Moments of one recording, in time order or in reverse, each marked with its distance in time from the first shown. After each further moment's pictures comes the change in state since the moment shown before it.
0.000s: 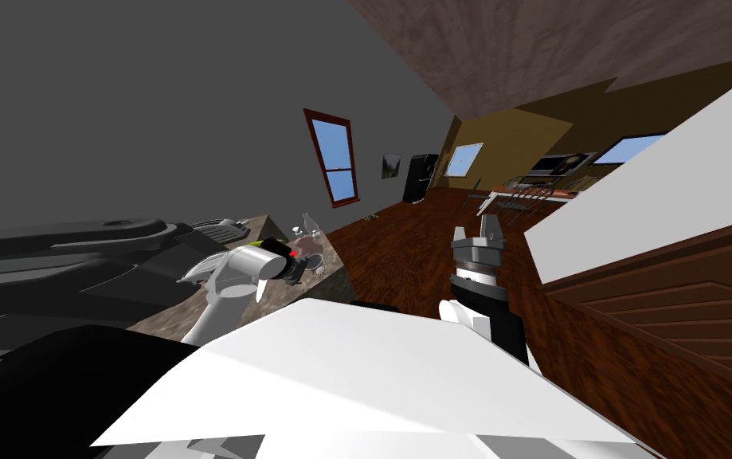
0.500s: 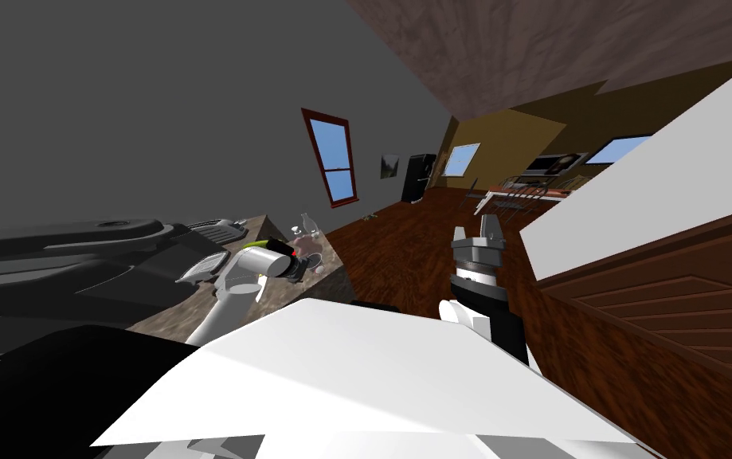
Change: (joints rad) left arm -0.005 -0.005 -0.027 0.084 -0.036 -0.076 -0.027; right arm 0.000 0.000 0.000 0.000 0.000 0.000 0.000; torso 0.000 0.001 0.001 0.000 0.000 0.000
